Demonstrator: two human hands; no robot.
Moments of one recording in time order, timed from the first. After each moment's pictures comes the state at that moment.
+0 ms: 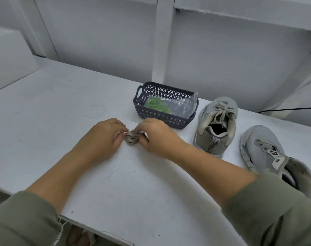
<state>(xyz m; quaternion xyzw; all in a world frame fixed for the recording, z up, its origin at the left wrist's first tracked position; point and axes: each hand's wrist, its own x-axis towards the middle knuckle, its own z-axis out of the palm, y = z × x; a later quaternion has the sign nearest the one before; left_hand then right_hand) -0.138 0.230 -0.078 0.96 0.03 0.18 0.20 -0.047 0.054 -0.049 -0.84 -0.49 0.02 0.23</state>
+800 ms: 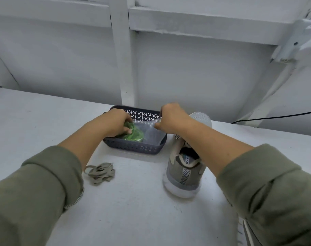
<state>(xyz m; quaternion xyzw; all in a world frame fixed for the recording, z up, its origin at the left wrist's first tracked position) 0.042 0.196 -0.016 0.99 0.06 -0.07 0.10 0.095 0.010 0.011 -0.96 -0.24 0.05 0.09</state>
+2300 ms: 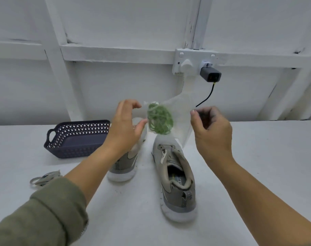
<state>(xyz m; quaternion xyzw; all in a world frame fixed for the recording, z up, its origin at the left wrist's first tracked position) -0.017 -0.028 0.033 0.86 -0.15 0.32 0.36 -0.055 -0.240 0.057 -0.77 -0.07 -0.32 0.55</state>
